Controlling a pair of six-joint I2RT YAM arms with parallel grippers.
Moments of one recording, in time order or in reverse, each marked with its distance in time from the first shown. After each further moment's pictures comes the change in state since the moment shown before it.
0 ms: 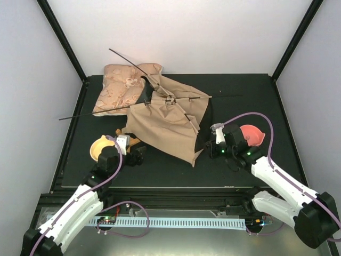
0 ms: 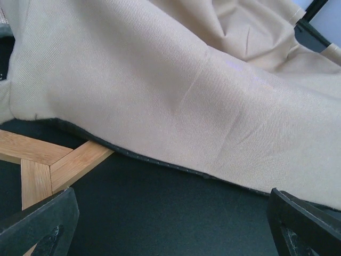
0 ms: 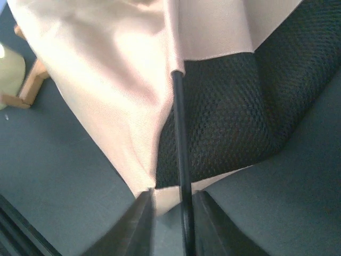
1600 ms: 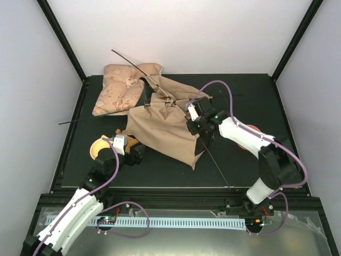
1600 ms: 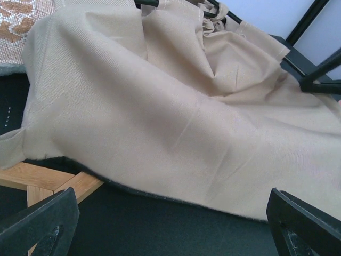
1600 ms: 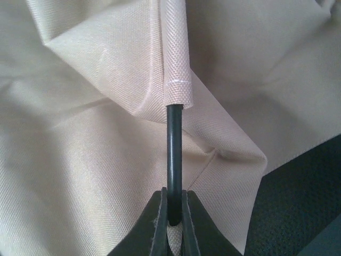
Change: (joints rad) left arm -0.001 -0.098 -0.002 0.002 -0.011 0.020; right arm 0.038 0.665 0.578 -0.083 0.175 -0.285
